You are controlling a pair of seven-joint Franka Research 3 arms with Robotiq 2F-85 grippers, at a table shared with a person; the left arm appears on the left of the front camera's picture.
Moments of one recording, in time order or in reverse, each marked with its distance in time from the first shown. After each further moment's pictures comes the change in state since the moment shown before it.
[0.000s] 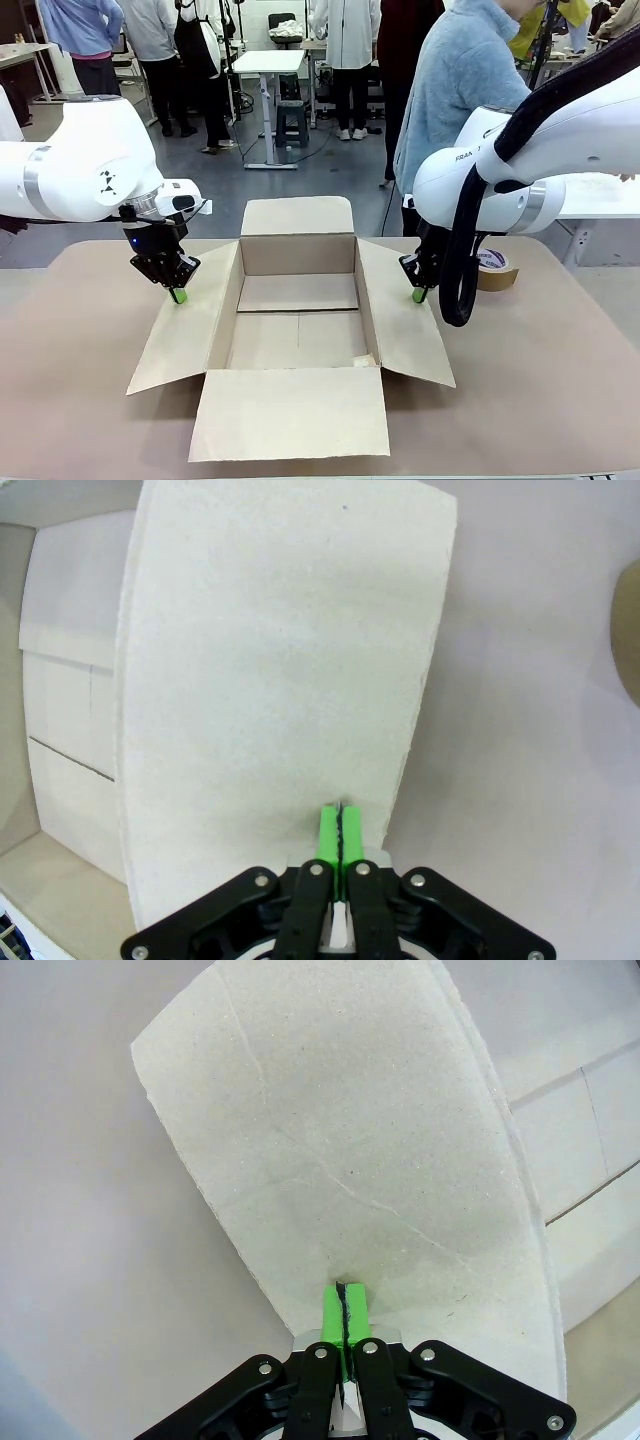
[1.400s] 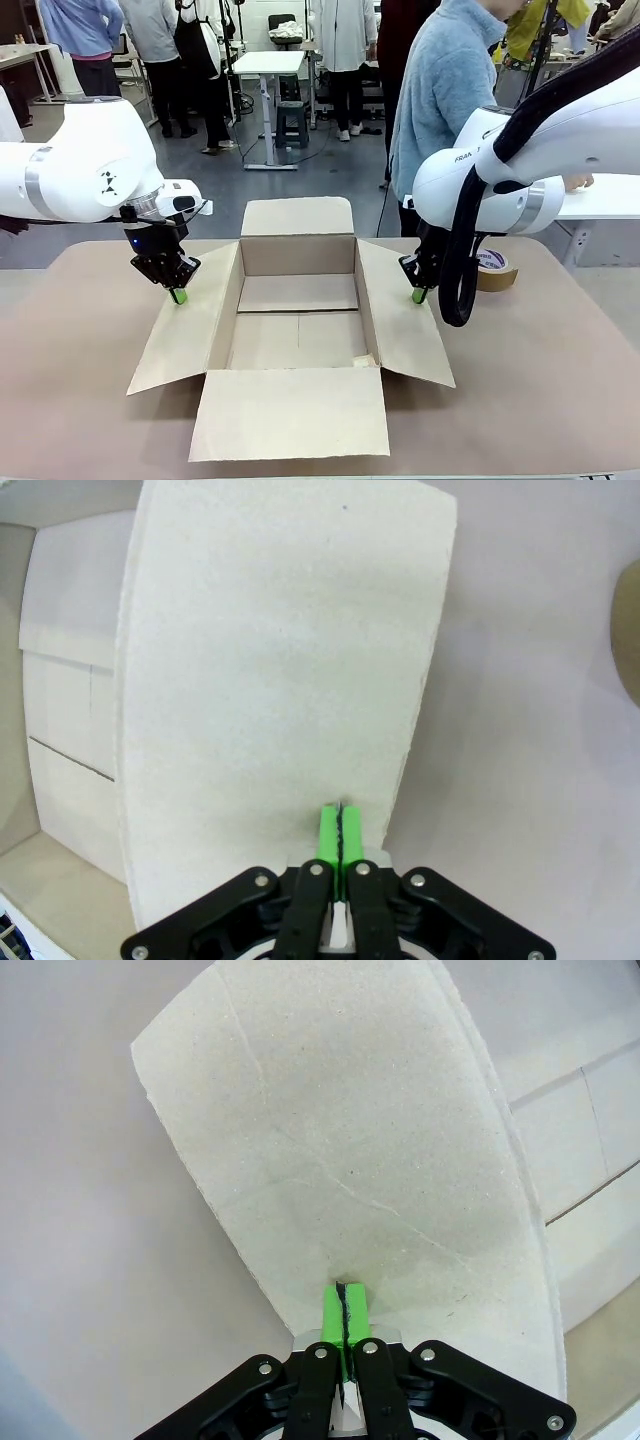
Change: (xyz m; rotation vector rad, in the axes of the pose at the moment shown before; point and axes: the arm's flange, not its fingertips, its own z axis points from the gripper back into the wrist) left arm 0.000 0.000 0.000 0.000 0.000 0.000; right arm 0.000 0.000 0.000 0.000 0.000 0.000
